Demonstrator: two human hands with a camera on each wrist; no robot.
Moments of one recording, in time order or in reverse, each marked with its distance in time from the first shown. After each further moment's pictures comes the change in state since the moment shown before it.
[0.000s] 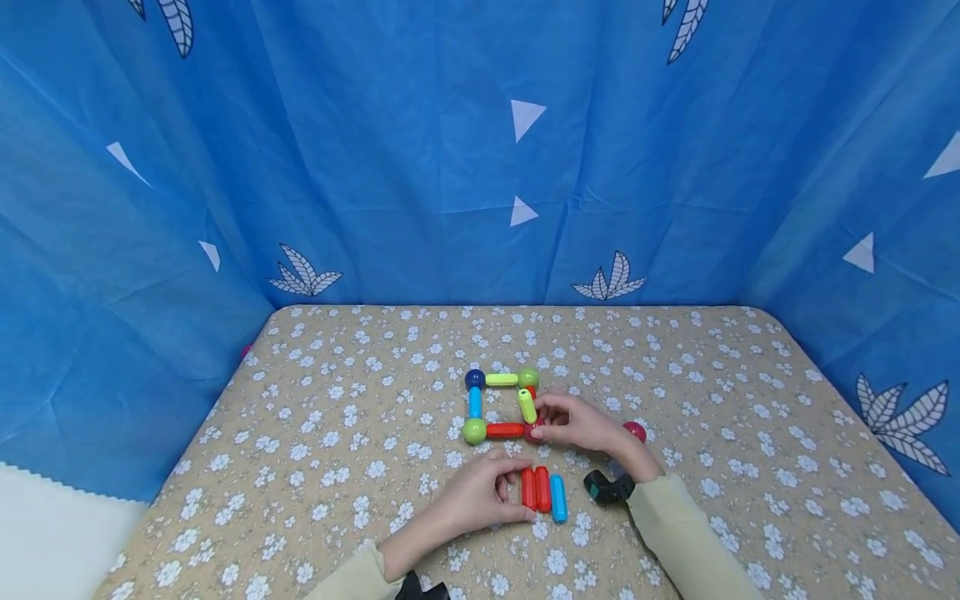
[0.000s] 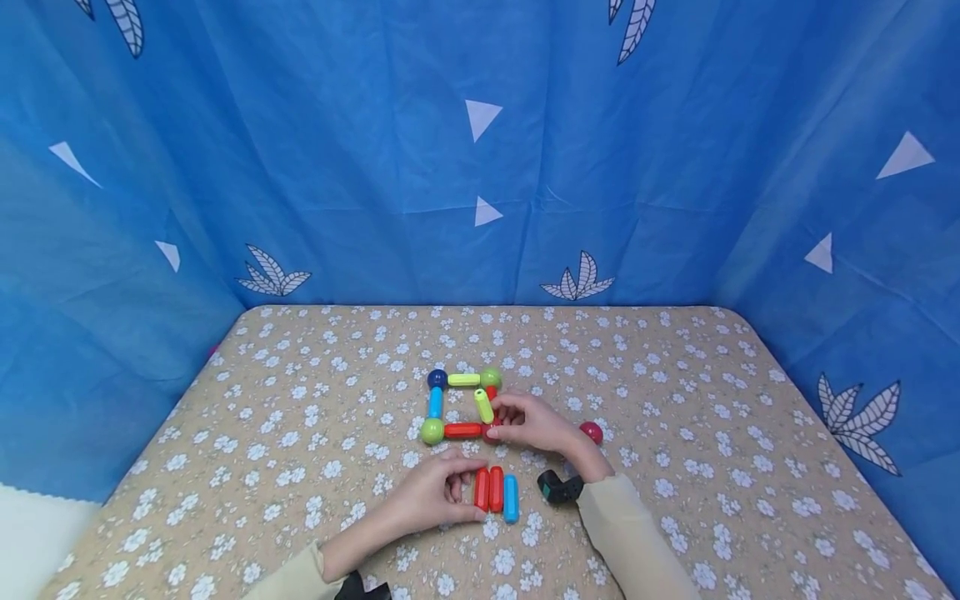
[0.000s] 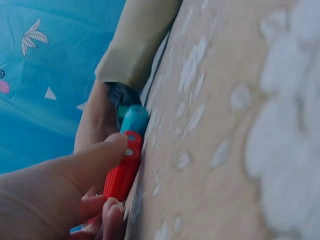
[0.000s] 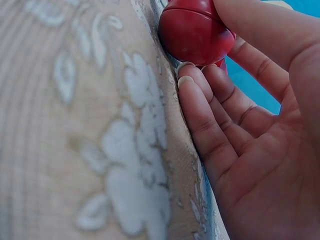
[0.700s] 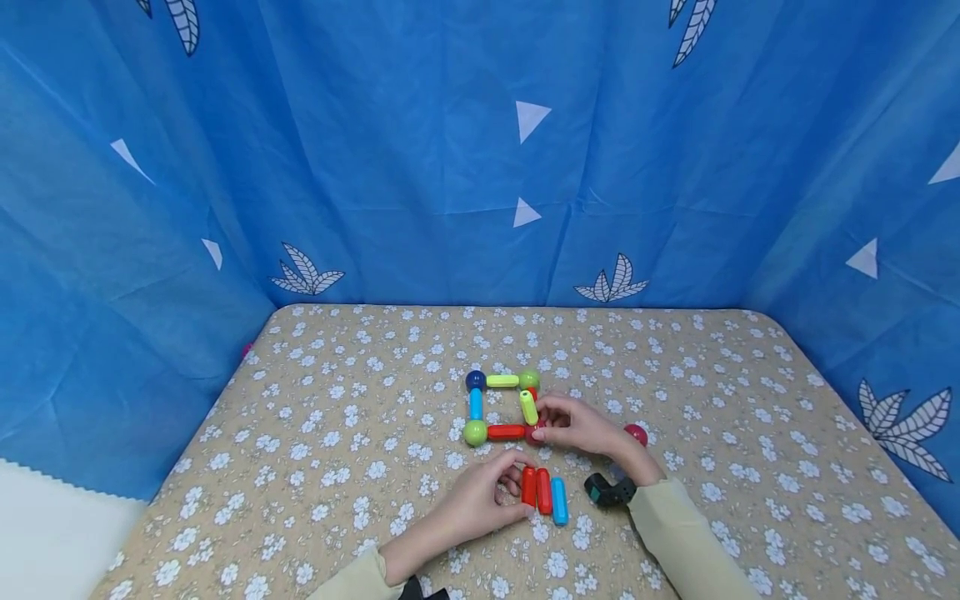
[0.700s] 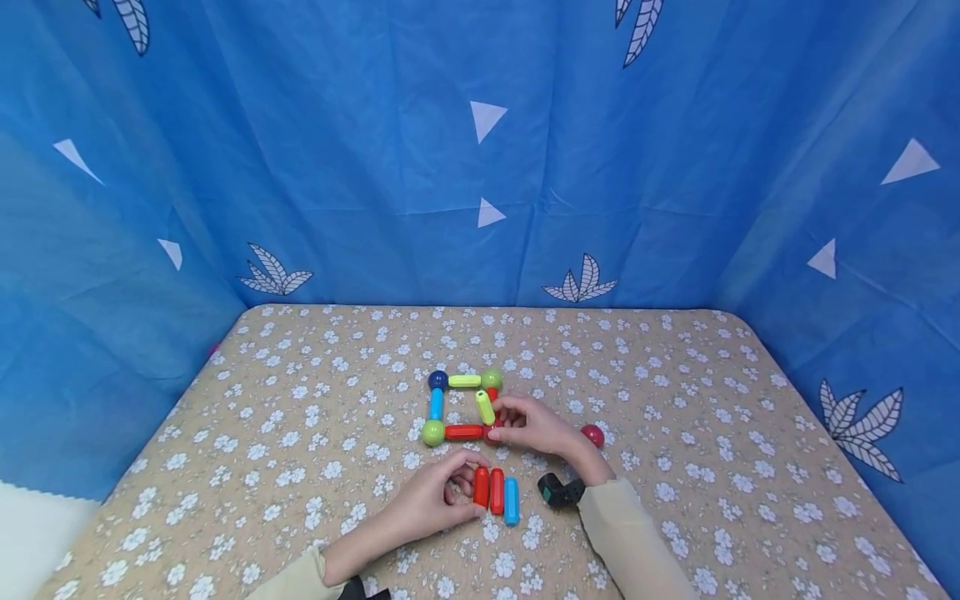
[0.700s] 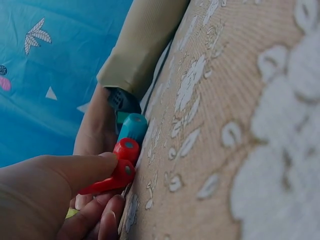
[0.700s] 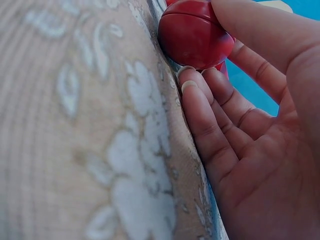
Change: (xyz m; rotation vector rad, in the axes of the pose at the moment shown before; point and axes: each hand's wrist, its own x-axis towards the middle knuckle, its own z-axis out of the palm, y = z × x) left_hand -0.004 0.001 0.005 -0.178 0.048 -0.004; right_hand 0.001 0.001 0.001 0.025 -0.013 -0.023
